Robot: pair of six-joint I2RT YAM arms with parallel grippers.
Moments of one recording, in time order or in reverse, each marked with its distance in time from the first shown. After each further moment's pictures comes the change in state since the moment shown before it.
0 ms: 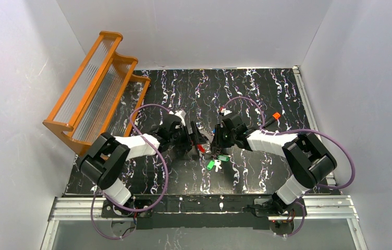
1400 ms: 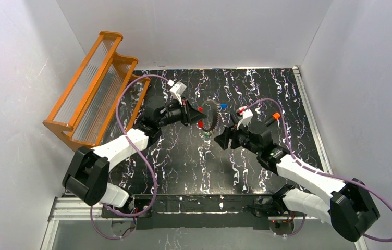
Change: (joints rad) left arm 0.083 -0.150 0.119 0.309 0.316 0.250; right arm -0.006 -0.546 -0.248 0.185 -0.018 -0.143
